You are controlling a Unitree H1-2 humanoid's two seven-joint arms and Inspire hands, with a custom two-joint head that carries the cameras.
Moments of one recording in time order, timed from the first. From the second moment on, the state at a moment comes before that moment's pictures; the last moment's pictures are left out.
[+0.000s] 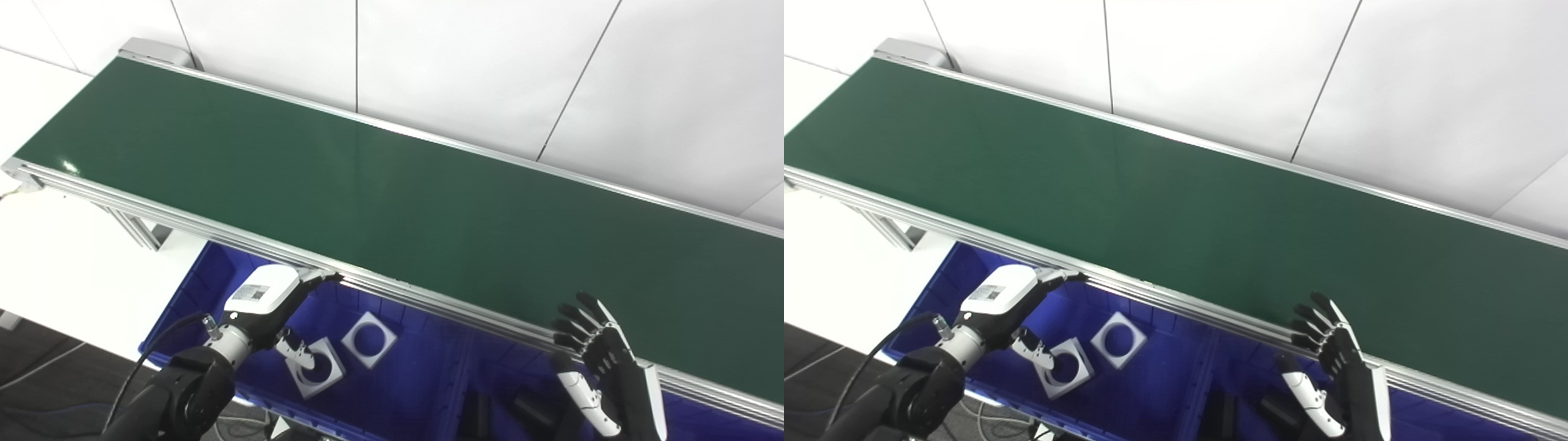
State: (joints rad) left arm 0.34 0.34 -0.18 -0.29 0.85 0.08 -0.15; right arm 0.35 -0.10 0.12 -0.22 -0.06 -0.18 0.10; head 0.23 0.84
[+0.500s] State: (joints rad) left arm 0.34 0.26 -0.14 -0.64 0.47 0.10 -0.24; right arm 0.36 -0.10 0.13 -0.20 -0.07 -0.19 0.10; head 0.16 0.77
